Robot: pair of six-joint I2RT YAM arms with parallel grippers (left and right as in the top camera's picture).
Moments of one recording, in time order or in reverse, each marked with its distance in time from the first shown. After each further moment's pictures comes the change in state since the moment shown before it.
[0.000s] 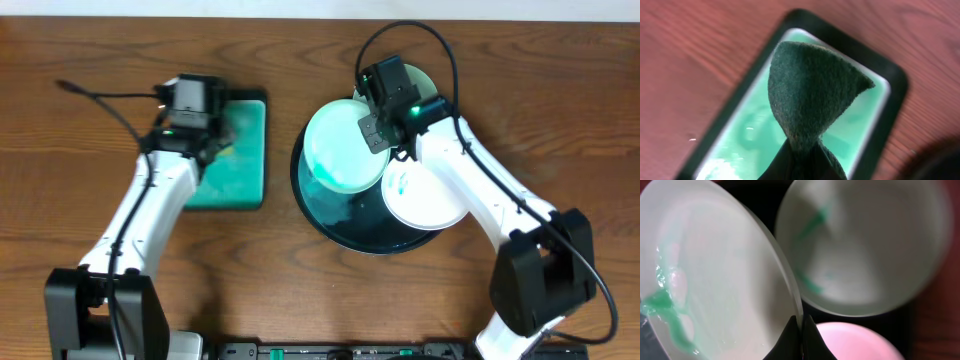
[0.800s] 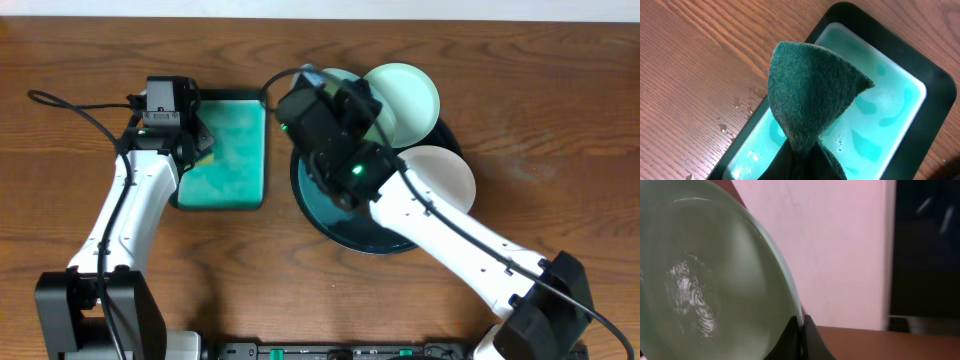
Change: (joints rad) left arm 0.108 0.000 0.000 -0.070 0.036 0.014; right arm 0.378 -0.110 0.000 0.314 0.849 -0.686
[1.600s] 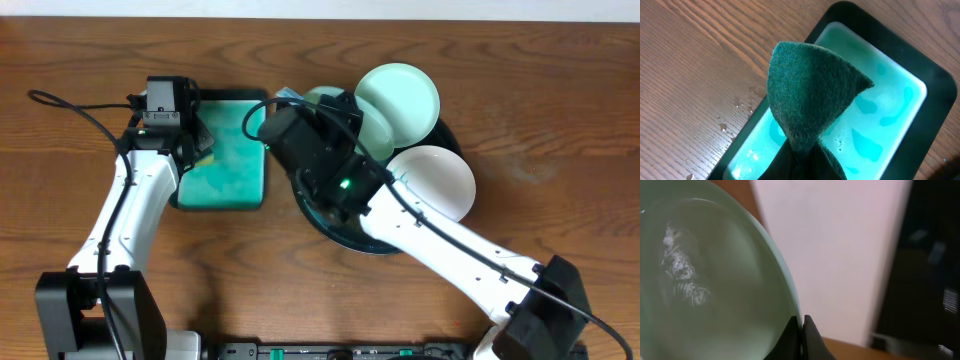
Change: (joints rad) left arm 0.000 0.000 0.000 -0.002 0.000 0.000; right arm 0.044 0.000 0.000 -0.074 -0.036 -0.085
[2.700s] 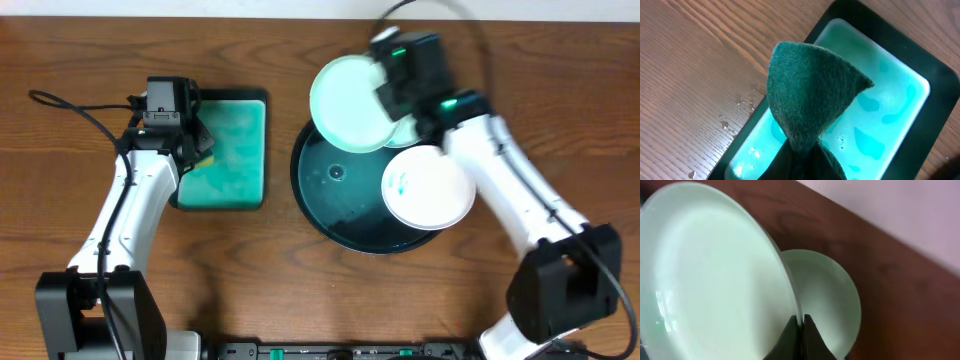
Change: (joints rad) left arm 0.000 0.000 0.000 -0.011 0.002 0.000; right arm -0.581 0.045 -0.008 0.023 -0.990 0.583
